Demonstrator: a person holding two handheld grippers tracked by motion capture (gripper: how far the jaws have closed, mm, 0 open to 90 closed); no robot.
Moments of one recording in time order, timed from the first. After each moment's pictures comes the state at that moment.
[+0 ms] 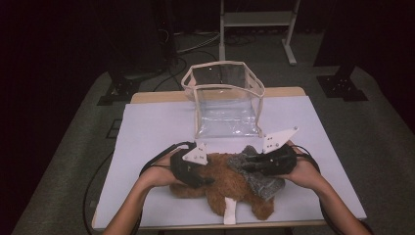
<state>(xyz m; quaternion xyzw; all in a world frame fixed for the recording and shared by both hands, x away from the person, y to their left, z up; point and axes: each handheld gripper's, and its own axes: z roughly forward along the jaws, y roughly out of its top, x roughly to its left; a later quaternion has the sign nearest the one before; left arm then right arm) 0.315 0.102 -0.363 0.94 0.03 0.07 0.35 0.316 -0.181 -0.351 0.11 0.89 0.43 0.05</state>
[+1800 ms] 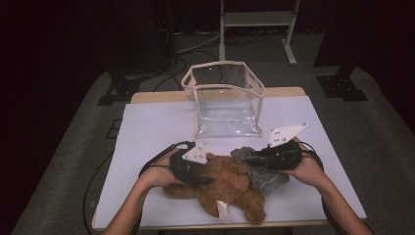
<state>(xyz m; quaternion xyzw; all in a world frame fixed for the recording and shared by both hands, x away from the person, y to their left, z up) 0.317 0.101 -0.364 0.93 0.05 0.07 0.35 0.321 -0.198 -0.348 0.14 0.88 0.45 0.06</state>
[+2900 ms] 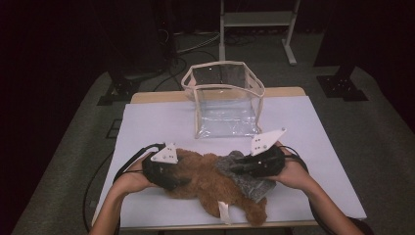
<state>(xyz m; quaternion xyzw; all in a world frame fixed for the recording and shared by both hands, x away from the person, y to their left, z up) 0.309 0.169 -0.367 0.92 0.11 0.09 0.36 0.311 -0.154 -0.348 0.09 0.89 0.44 0.04</state>
